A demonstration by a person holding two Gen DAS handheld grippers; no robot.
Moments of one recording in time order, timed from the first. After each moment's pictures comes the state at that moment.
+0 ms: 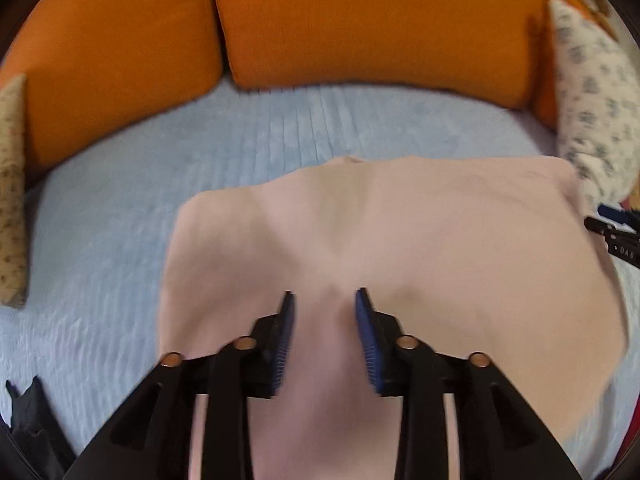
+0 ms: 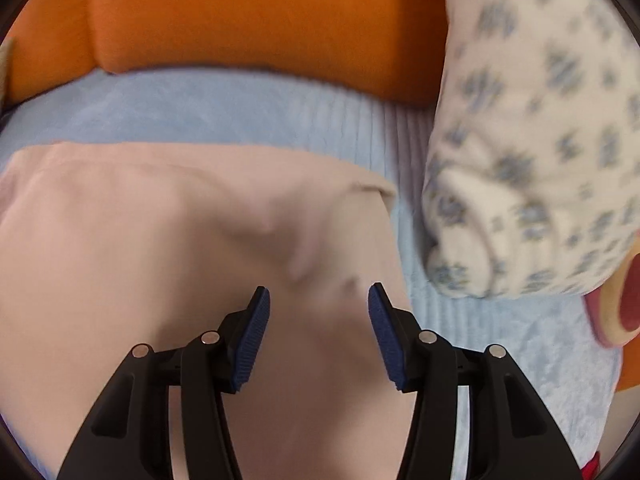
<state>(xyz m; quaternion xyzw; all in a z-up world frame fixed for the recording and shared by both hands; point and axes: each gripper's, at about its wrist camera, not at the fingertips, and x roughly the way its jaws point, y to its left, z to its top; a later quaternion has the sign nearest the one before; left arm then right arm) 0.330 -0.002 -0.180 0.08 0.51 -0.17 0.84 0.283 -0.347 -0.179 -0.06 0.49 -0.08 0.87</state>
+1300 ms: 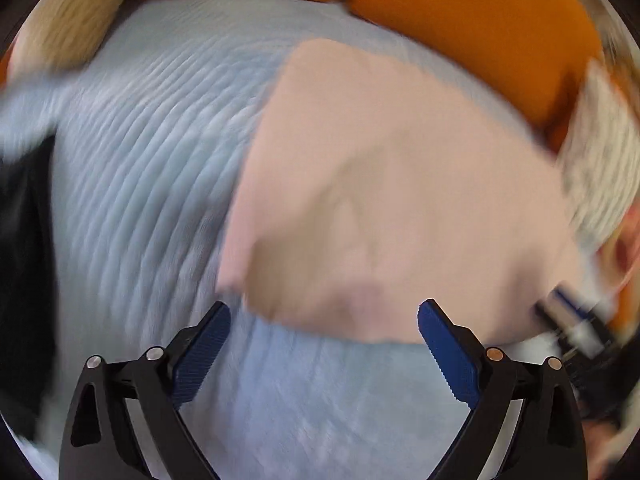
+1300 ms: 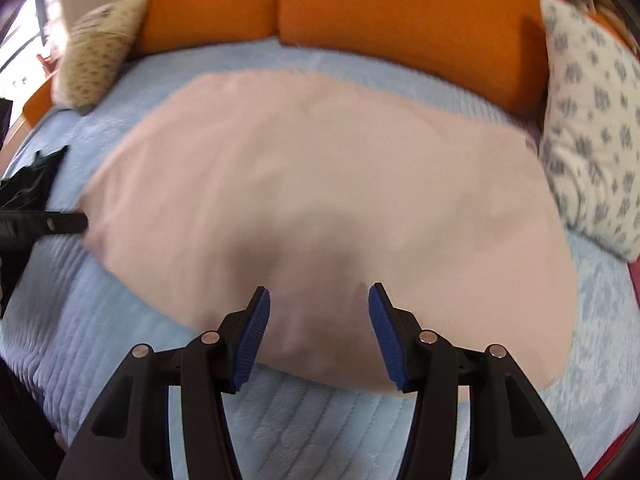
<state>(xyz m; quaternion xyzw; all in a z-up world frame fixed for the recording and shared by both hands) 0.193 0.116 -0.198 -0.15 0.60 -0.09 0.78 0.145 -0.152 -0.182 -0.06 0.48 0.06 0.88</state>
